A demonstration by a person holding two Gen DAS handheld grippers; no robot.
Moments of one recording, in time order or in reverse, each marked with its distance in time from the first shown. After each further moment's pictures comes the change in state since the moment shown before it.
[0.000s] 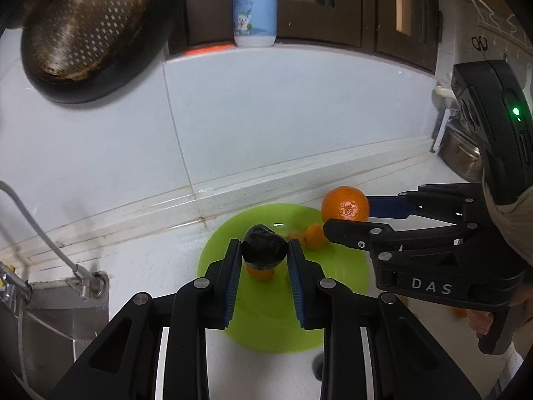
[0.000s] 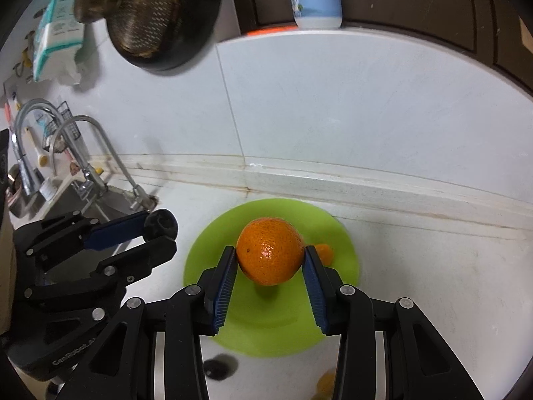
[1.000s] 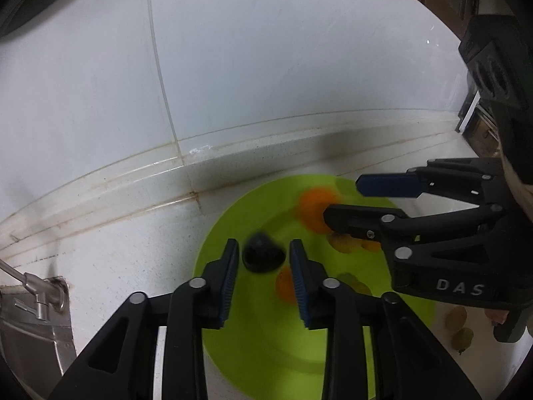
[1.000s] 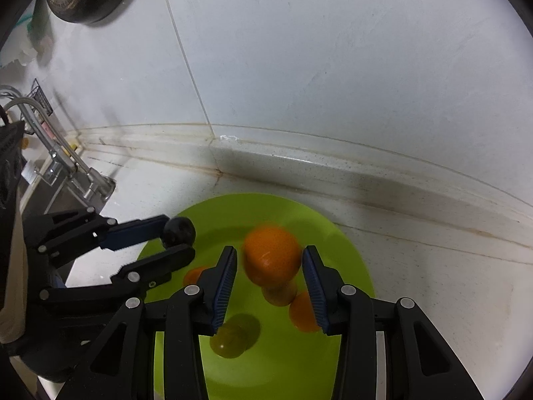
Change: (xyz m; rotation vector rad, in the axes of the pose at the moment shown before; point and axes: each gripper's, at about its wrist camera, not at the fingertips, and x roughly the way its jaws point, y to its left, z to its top) left arm 0.112 0.033 0.001 -0.032 0.168 -0.046; right arm 0.113 -0.023 0.029 -0.025 0.162 0.008
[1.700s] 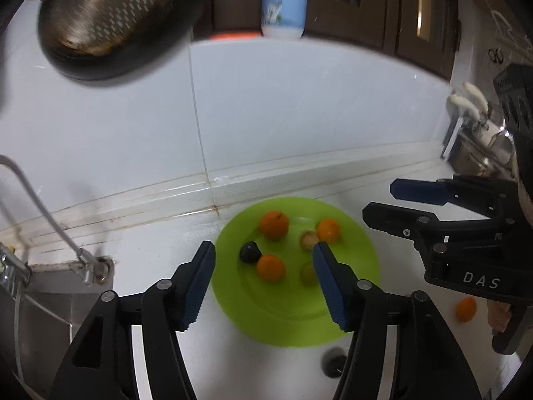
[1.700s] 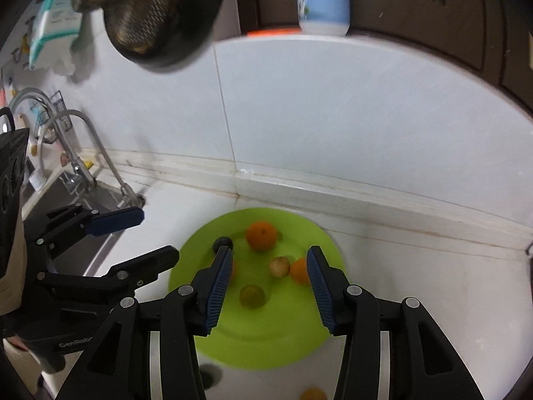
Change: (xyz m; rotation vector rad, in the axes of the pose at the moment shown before) left arm -0.120 -0.022 -0.027 -0.039 -0.157 0.057; right arm -0.111 0.021 -0.034 -0.018 -0.180 -0.069
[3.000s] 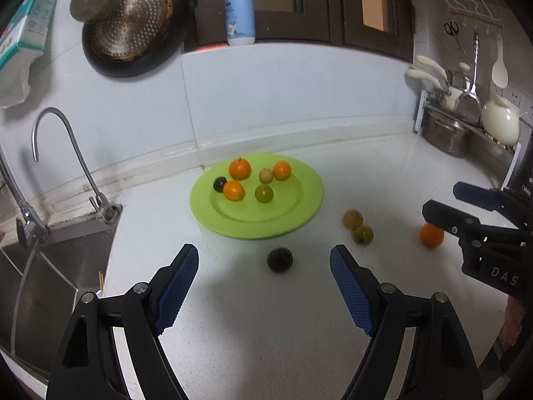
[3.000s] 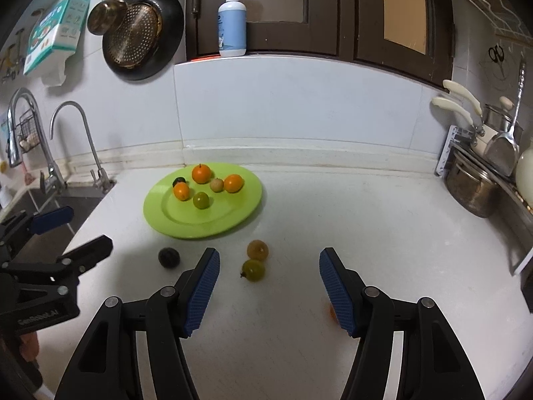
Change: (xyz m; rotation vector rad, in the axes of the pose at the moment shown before) left arm -0.081 -0.071 -0.123 0.057 -0.072 0.050; right arm -0.139 0.017 -0.175 0.148 -0.150 -0.296
